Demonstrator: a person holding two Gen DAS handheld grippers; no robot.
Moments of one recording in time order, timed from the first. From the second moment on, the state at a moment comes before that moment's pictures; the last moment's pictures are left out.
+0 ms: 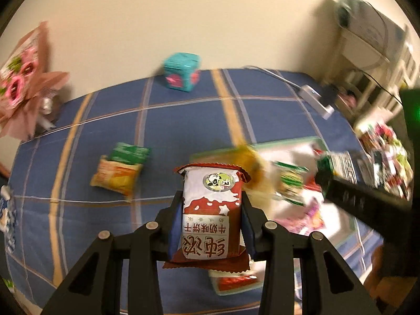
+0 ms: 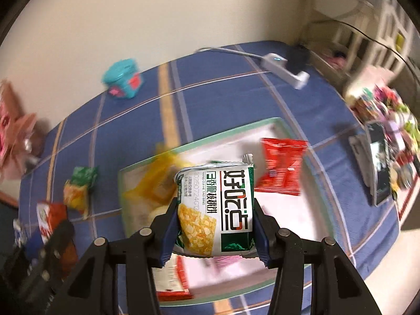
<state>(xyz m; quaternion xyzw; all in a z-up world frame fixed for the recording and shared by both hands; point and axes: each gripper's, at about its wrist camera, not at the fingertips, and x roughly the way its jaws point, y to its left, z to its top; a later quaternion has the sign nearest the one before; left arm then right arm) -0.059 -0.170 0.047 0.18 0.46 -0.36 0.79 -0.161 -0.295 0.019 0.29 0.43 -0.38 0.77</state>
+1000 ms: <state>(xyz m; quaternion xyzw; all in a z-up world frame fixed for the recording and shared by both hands) -0.103 -0.214 -0.003 0.23 0.50 -0.39 0.74 -0.184 -0.327 -0.017 0.34 0.45 -0.37 0.74</state>
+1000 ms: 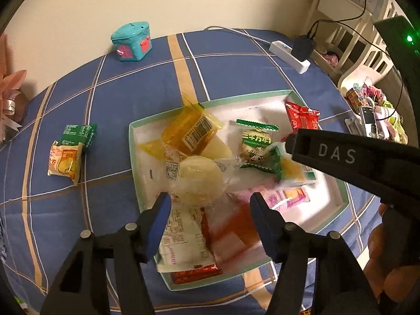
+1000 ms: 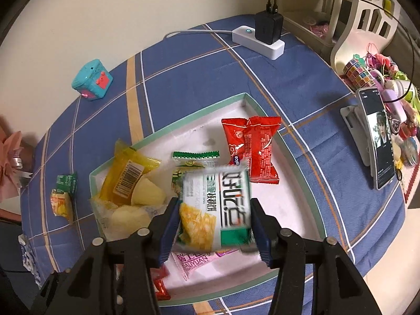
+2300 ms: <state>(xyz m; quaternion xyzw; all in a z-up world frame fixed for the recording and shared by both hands) 0.014 -0.104 0.005 0.11 0.52 -0.23 0.82 -0.125 -0.265 -0.006 0.25 0.48 -0.33 0.78</state>
